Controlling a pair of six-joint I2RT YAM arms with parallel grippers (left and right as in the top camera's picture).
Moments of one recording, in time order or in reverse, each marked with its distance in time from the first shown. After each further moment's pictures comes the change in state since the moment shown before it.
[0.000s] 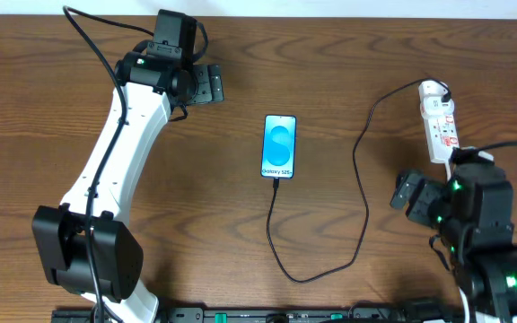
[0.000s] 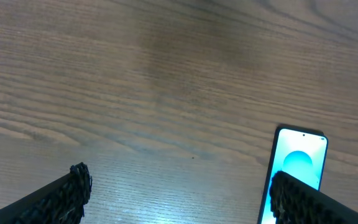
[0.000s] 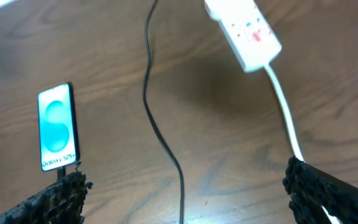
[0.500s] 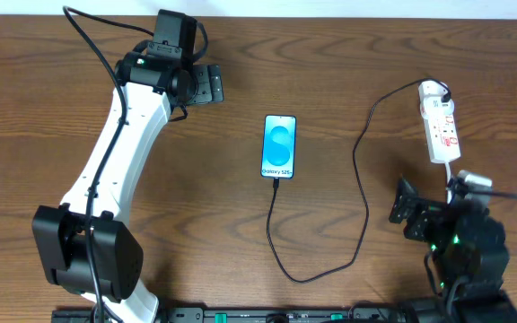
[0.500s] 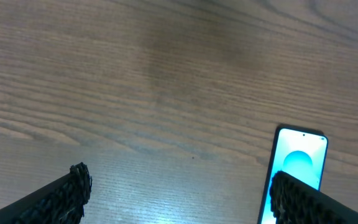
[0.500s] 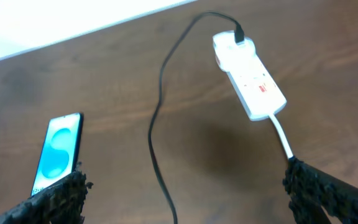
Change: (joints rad) left arm 0.000 0.000 0.000 0.000 0.000 0.000; right arm 0.003 -0.335 -0.334 0.314 0.019 -0.139
